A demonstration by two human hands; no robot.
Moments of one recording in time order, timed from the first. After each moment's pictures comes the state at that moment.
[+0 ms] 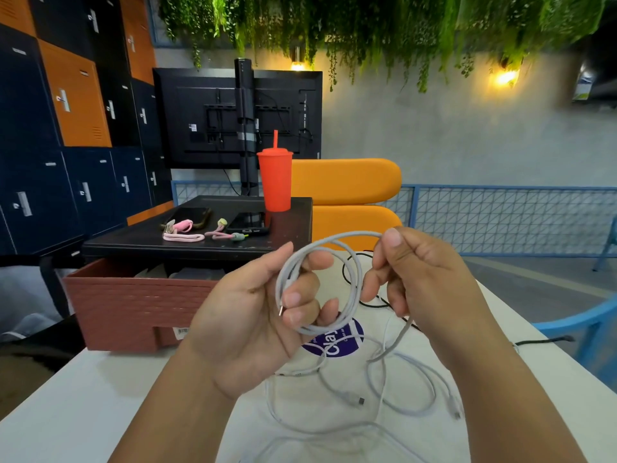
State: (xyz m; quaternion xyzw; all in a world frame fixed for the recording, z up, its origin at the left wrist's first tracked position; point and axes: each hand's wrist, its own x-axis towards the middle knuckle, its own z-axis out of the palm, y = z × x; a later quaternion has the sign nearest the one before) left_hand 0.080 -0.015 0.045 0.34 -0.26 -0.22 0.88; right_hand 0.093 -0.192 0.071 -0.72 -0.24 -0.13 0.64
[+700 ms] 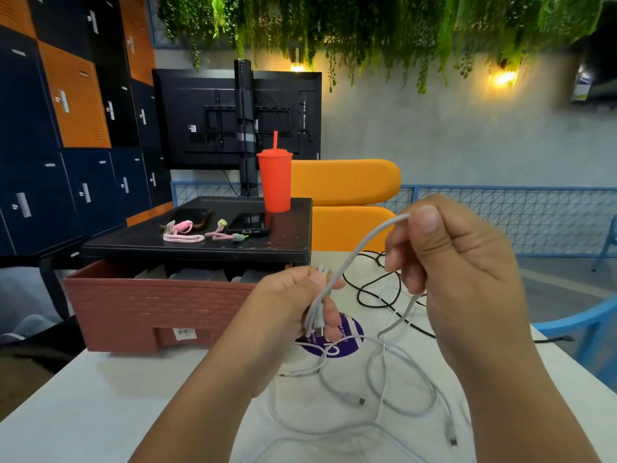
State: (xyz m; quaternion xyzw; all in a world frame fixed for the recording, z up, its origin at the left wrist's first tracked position) left_hand 0.079 -0.042 0.039 0.69 -0.10 0.06 0.71; right_hand 0.079 -0.192 0.076 -0.63 -0.37 -0.29 0.62
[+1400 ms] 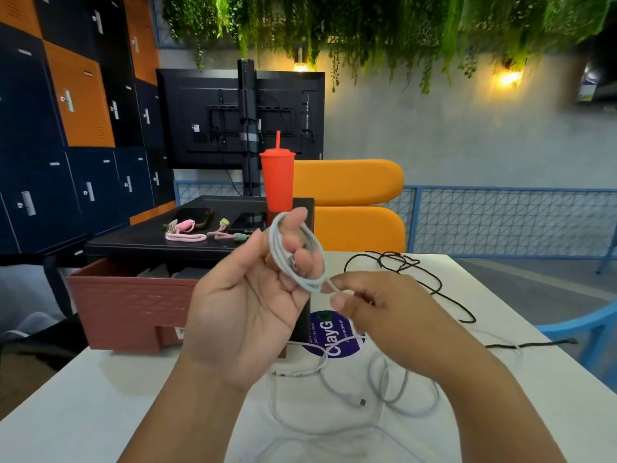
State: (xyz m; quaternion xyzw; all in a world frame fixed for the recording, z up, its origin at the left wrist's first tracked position) left_hand 0.070 -0.015 0.045 0.37 -0.24 0.05 0.90; right_hand 0.102 -0.184 0.054 -0.87 -0.30 -0.08 0.37
